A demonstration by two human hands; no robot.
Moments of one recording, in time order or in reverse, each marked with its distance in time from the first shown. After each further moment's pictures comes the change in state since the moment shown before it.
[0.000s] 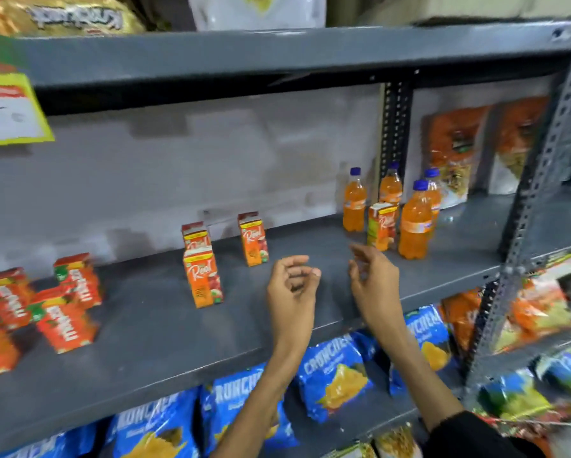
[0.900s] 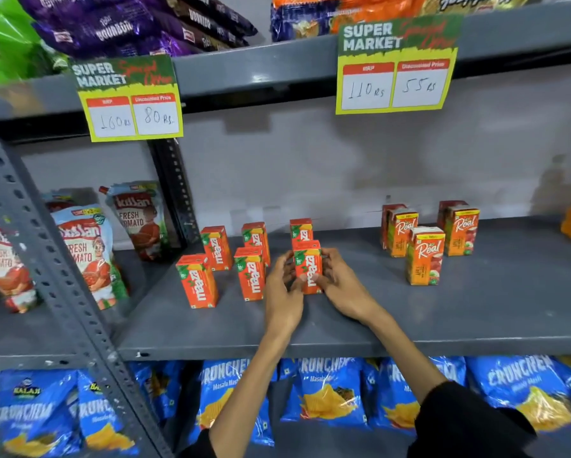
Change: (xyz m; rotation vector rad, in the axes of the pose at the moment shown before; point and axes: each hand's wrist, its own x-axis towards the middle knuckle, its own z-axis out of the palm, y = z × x) left_hand 0.028 0.019 -0.363 0.376 0.243 -0.015; right_hand -0.137 -0.235 0.267 0.558 -0.914 -0.030
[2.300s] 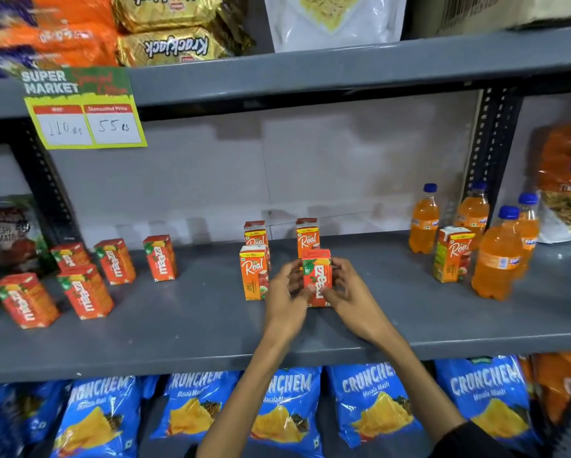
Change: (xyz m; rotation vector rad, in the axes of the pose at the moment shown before) left_hand -0.071 0.095 0.282 -0.030 -0.132 -0.032; right_hand -0.112 0.054 -0.289 0.004 0.150 -0.029
